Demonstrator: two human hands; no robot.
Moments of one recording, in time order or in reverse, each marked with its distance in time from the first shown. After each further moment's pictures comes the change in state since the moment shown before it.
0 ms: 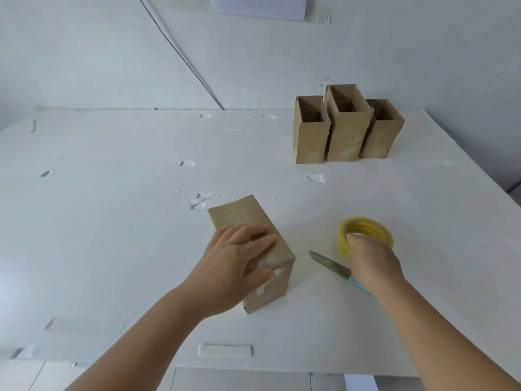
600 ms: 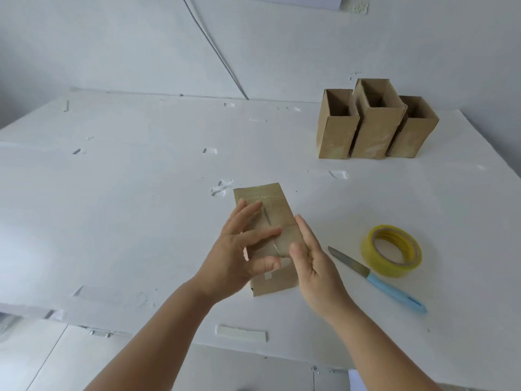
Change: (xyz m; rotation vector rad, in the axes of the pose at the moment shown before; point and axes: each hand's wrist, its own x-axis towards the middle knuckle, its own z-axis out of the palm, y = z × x) left_hand -0.018 -0.033 0.024 -0.399 0.220 -0.087; right_hand -0.066 -0.104 0.011 1.055 -0.116 -0.371
